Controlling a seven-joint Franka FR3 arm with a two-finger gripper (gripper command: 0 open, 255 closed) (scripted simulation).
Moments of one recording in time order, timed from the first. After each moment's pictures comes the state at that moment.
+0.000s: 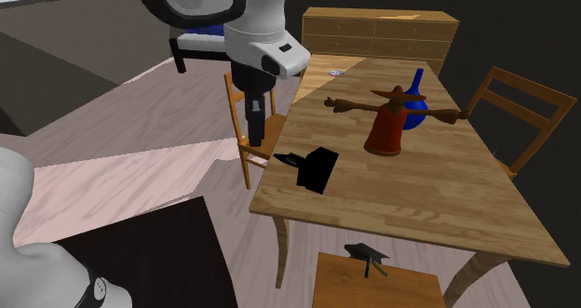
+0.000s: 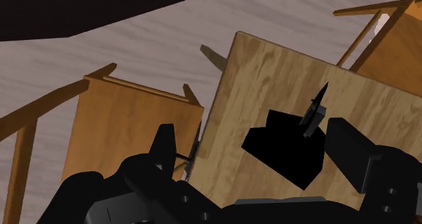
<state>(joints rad) 0.01 -0.44 0.13 -2.45 0.28 1.99 0.26</state>
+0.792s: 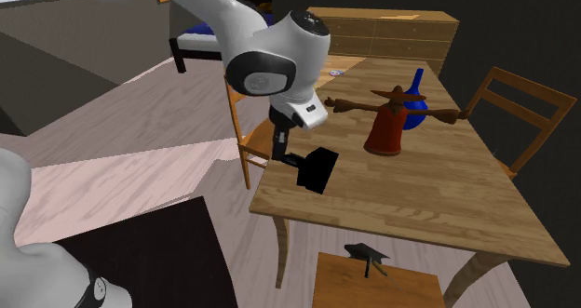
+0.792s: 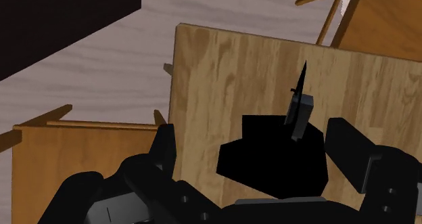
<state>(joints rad) 0.05 0.00 0.18 -2.34 0.47 2.29 0.35</state>
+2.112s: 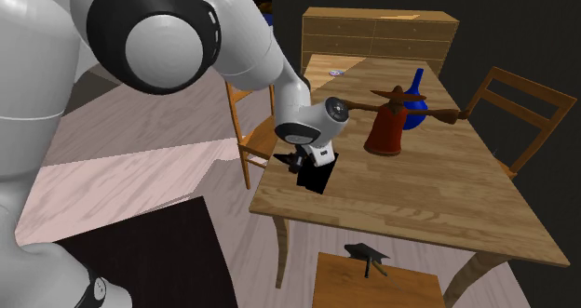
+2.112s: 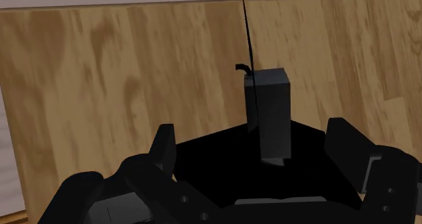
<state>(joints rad) 0.09 0.69 0.25 -1.88 0.71 2.52 0.40</state>
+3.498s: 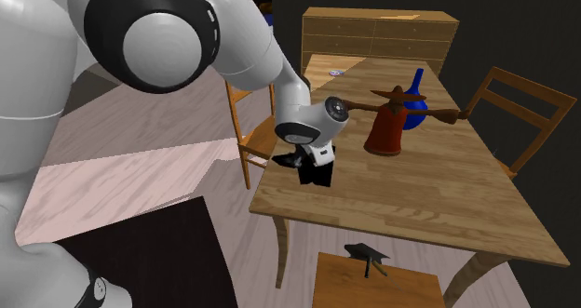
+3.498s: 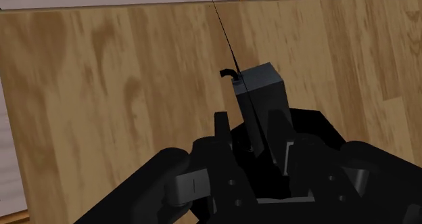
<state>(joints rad) 0.09 0.69 0.25 -1.88 0.71 2.52 0.40</state>
